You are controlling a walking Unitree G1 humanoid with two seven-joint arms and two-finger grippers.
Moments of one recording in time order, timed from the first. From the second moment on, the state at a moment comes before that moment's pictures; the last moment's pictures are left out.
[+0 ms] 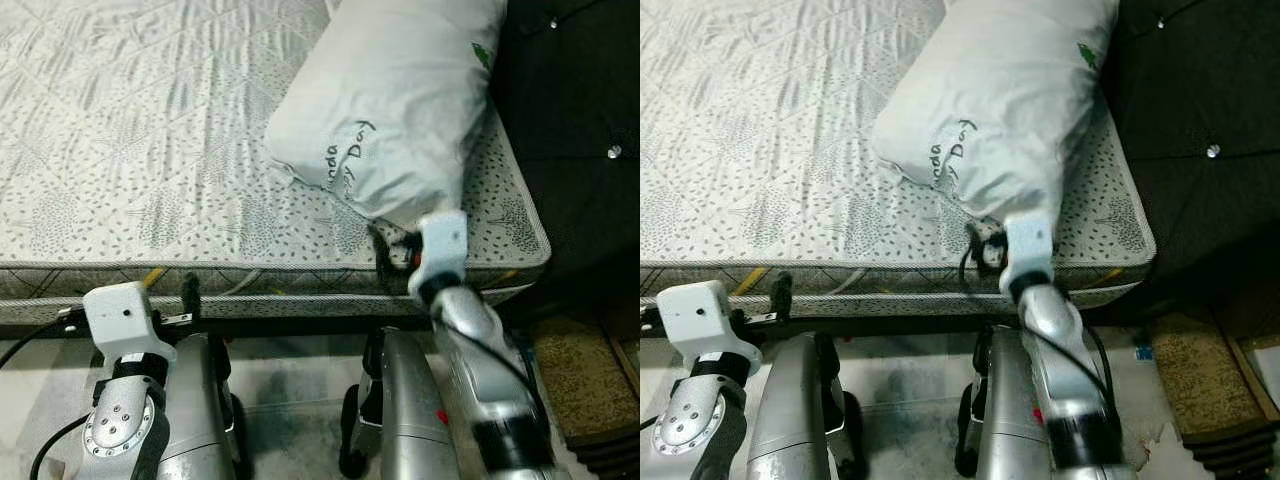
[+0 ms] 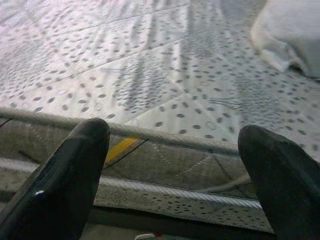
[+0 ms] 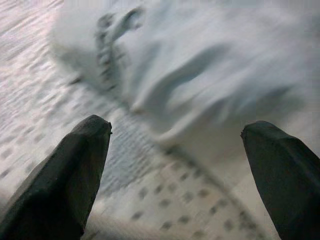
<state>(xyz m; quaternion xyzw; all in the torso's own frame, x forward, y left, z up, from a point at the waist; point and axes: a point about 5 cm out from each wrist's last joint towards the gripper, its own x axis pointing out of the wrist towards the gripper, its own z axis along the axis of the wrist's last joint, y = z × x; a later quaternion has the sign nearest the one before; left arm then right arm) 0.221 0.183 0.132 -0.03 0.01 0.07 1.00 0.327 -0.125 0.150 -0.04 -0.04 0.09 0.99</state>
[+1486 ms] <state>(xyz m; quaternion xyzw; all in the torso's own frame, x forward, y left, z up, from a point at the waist) 0.206 0.187 0.147 -0.01 0.02 0.06 1.00 0.387 -0.194 0.150 -0.15 0.01 -0.22 0.96</state>
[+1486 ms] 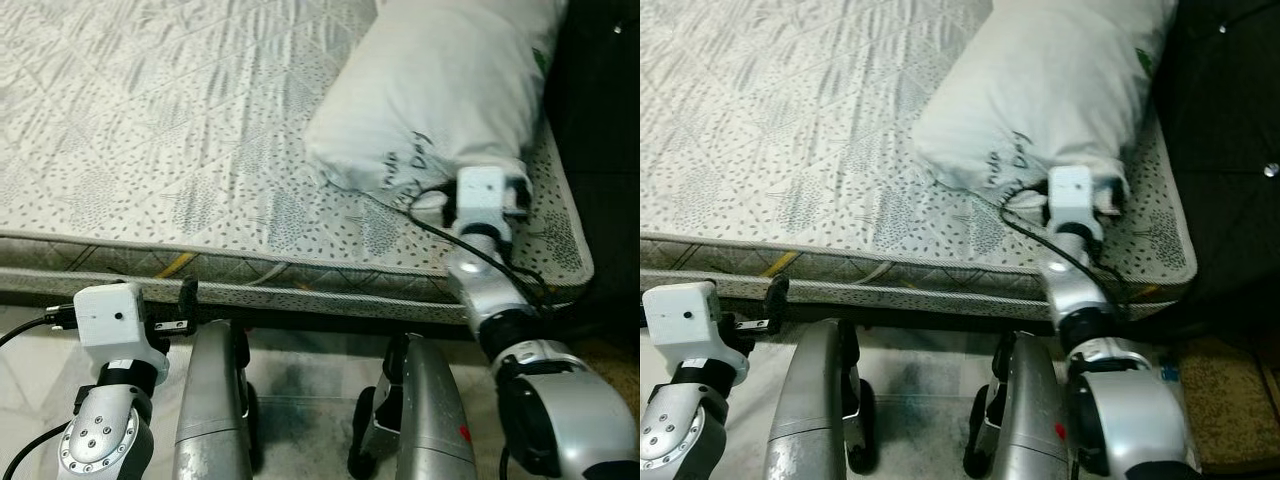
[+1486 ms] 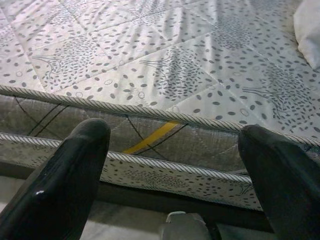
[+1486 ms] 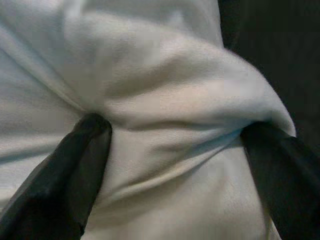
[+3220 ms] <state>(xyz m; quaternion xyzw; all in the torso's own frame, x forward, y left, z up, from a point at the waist) 0.219 0.185 0.156 -0.01 0.00 0.05 1.00 0.392 -0.152 0.139 0.01 0.06 -0.13 0.99</state>
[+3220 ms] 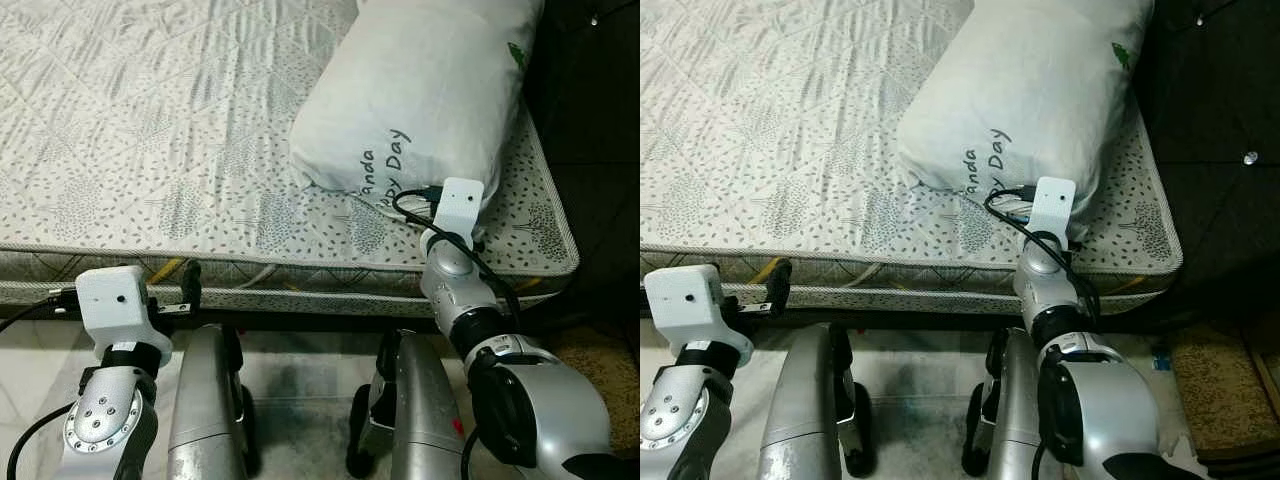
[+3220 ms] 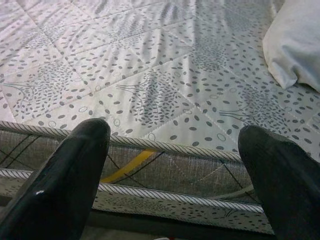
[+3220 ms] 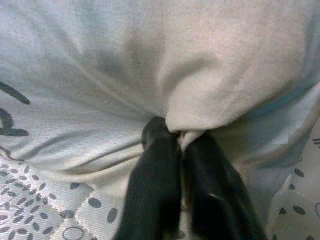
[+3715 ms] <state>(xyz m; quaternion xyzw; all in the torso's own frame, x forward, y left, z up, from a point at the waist) 0.224 0.186 0.155 -0.01 -0.01 0.06 1.00 0.396 -0.181 0.153 0.03 0.04 -0.19 0.98</state>
